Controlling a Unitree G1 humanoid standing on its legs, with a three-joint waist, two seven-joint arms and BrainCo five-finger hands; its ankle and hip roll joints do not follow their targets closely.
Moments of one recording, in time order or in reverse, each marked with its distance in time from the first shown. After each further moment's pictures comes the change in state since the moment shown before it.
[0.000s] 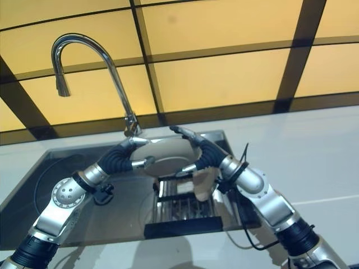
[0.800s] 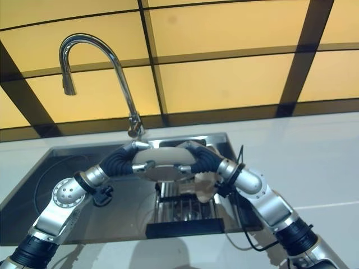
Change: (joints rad) left arm 0.002 0.004 -0.002 0.022 -0.006 0.015 -0.028; right arm -0.002 -0.024 0.012 0.003 -0.018 0.002 0.110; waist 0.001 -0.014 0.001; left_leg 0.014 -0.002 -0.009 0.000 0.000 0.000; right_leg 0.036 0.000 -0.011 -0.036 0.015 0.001
